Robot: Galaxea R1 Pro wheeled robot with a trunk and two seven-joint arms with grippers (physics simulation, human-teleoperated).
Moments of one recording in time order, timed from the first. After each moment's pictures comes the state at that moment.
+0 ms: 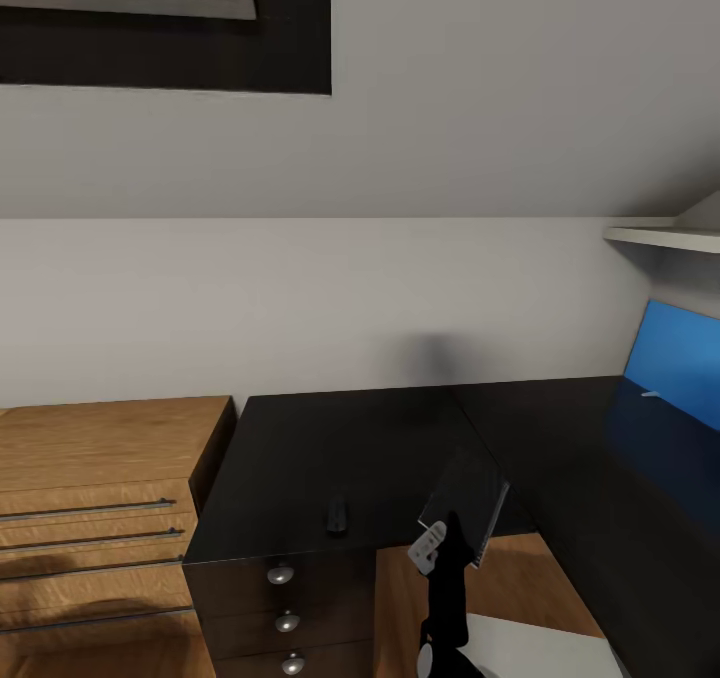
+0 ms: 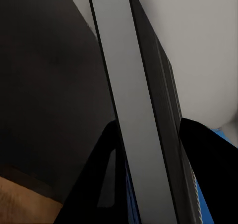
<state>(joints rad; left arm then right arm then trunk) -0.12 0.00 0.41 -0.14 -0.09 -0.72 -0.13 -0.39 0.10 0.58 -0.55 0.58 0.18 -0.89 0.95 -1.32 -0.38</state>
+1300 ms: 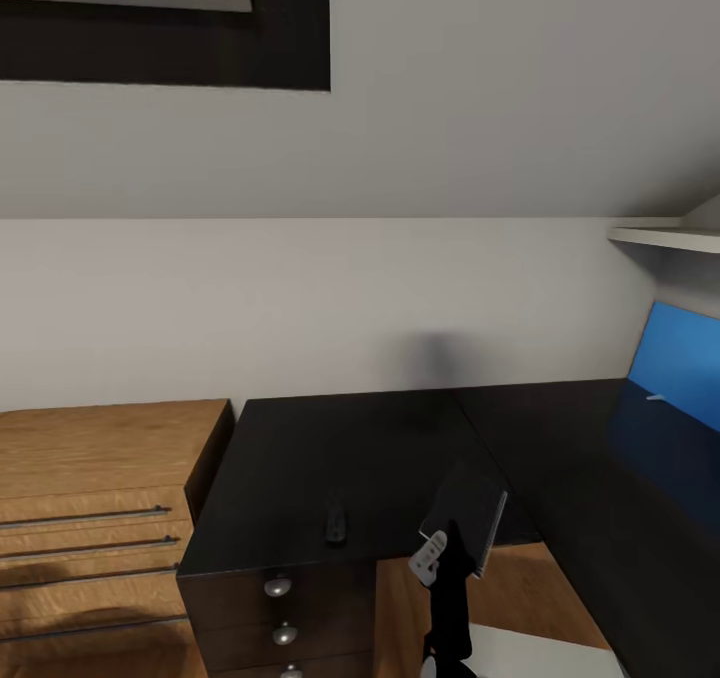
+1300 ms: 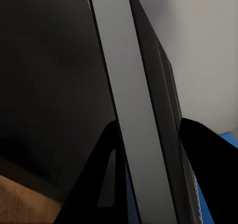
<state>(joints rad) -0.12 0.00 0.41 -0.14 -0.09 -0.72 -0.13 -0.39 0.11 0.59 -0.49 0.58 0.15 -0.89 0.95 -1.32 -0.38</state>
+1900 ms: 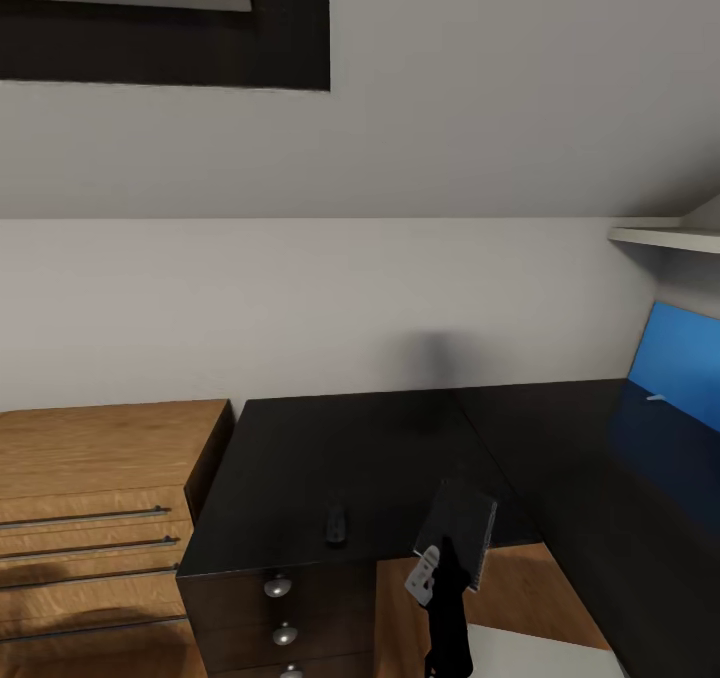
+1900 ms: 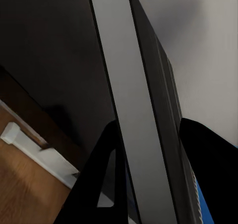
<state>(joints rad) -0.12 0.00 0.41 -0.14 -0.09 -0.72 -0.13 -0.39 0.11 0.66 -0.42 0.58 0.15 -0.85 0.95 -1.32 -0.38</state>
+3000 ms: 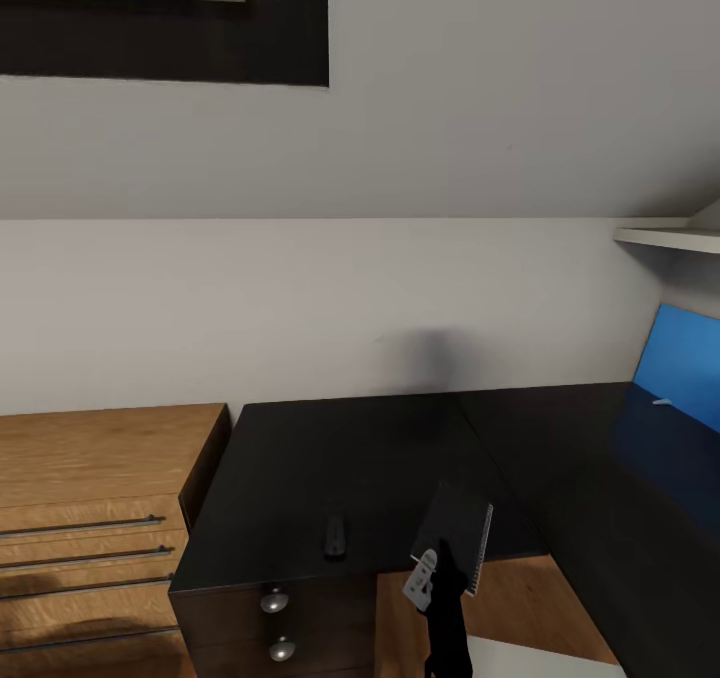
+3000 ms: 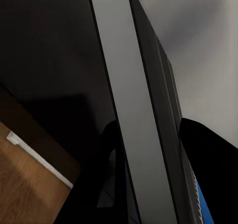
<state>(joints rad) -0.12 0.00 0.41 -0.14 -0.09 -0.72 -0.12 -0.39 0.11 0.67 -0.41 0.58 0.15 -0.81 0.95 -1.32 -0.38</state>
